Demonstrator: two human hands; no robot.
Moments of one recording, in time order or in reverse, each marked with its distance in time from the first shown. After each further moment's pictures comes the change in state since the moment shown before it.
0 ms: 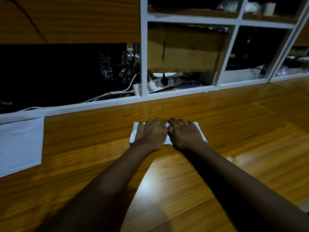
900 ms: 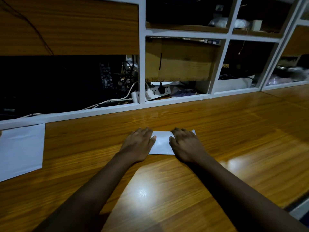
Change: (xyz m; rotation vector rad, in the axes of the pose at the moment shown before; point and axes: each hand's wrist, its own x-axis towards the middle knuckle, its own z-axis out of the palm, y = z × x) left_hand -0.033 -0.024 -0.013 -0.136 -0.078 -0.027; right_hand -0.035 0.007 -0.004 0.074 0.034 0.026
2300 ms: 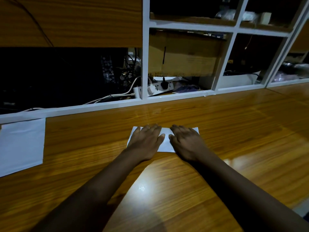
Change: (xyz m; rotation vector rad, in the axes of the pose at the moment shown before) left_hand 0.006 0.012 0.005 0.045 0.016 0.049; right_hand 0.003 0.001 0.003 0.015 -0.054 -0.094
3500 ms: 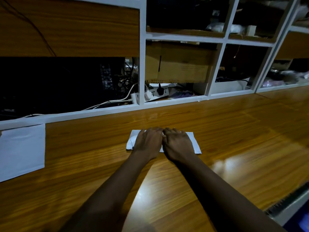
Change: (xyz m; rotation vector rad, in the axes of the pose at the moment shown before) left_hand 0.015 0.015 0.001 -0.053 0.095 0.070; right_hand 0.007 -0.033 -0.003 -0.004 0.110 0.119
